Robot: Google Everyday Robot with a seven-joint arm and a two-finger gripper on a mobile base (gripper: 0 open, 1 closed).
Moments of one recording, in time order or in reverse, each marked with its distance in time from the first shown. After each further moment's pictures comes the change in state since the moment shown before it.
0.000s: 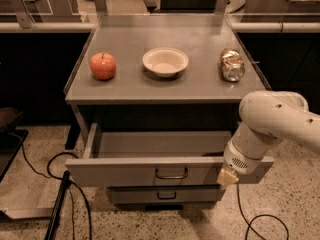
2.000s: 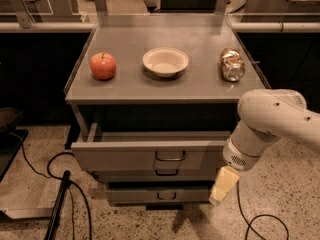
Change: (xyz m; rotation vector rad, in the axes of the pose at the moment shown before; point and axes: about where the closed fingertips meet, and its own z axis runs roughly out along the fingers) arm -0.007 -0.008 -0.001 0.022 -0.002 -0.014
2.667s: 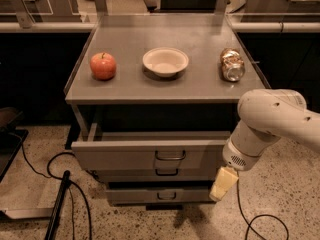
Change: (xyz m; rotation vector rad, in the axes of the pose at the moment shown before) arm 0.000 0.000 0.000 0.000 0.000 0.000
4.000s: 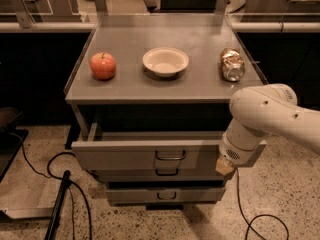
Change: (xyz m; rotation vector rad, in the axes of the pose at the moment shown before) arm -0.011 -0.026 -0.001 0.101 0.024 0.028
